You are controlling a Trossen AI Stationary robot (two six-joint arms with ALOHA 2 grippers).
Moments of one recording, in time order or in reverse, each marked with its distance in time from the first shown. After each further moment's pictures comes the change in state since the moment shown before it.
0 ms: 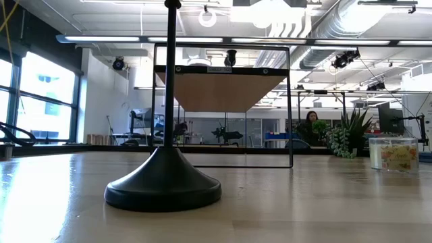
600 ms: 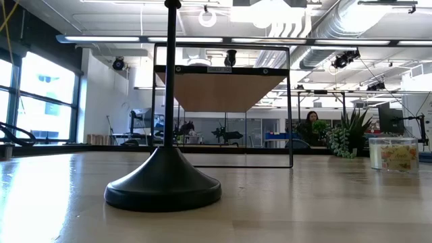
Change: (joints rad) left arm 0.000 0.002 0.000 0.017 0.020 0.003; right arm 0.000 0.000 0.000 0.000 0.000 0.000
